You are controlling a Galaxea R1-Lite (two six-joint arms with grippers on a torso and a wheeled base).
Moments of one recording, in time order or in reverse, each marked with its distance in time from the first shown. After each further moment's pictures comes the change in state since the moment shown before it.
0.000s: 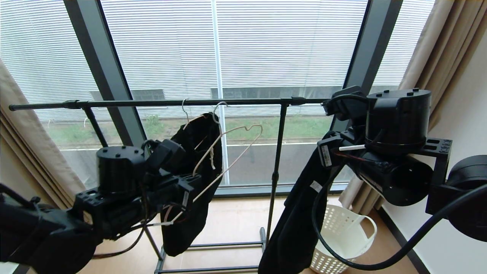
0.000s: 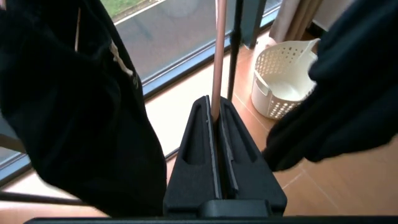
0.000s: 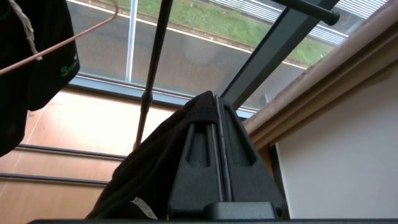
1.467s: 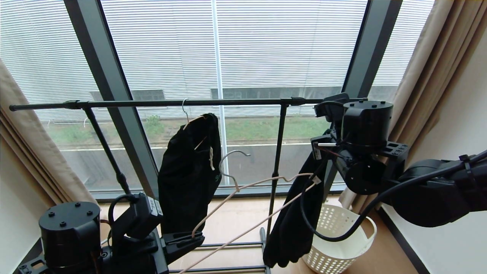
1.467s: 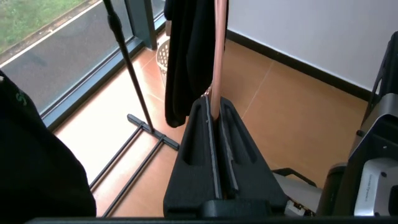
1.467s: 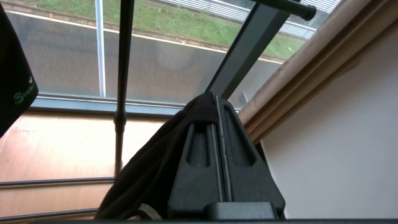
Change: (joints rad) left arm -0.024 -0.060 0.424 -0.351 -0.436 0.024; right arm -0.063 0.158 -0.026 -0.203 -0.076 -0.031
